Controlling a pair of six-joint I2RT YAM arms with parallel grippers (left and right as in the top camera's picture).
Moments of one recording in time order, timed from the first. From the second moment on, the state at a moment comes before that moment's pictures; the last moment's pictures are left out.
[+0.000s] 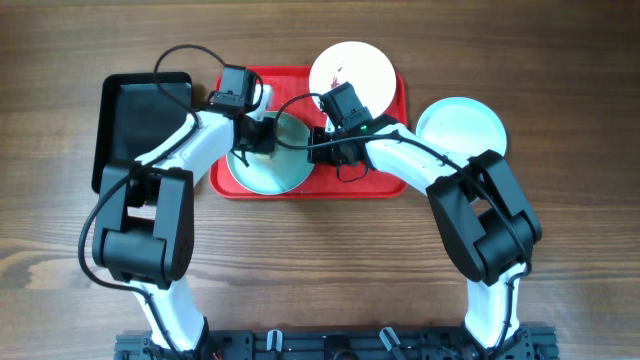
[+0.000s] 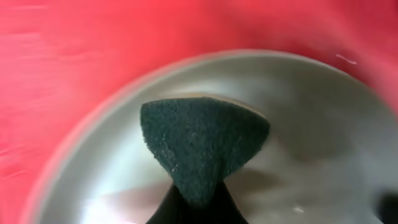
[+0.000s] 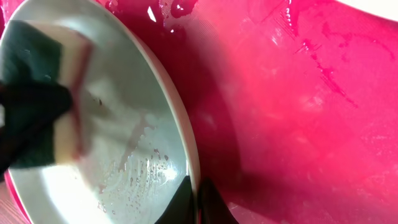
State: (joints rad) left arm -0.22 1.98 1.24 -0.48 0.05 -0.14; right arm 0.55 2.08 1.31 -0.33 -0.28 0.63
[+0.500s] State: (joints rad) left arm -0.24 1.97 1.27 -0.79 0.14 -0.12; right arm 0.56 2.08 1.31 -0.33 -0.28 0.61
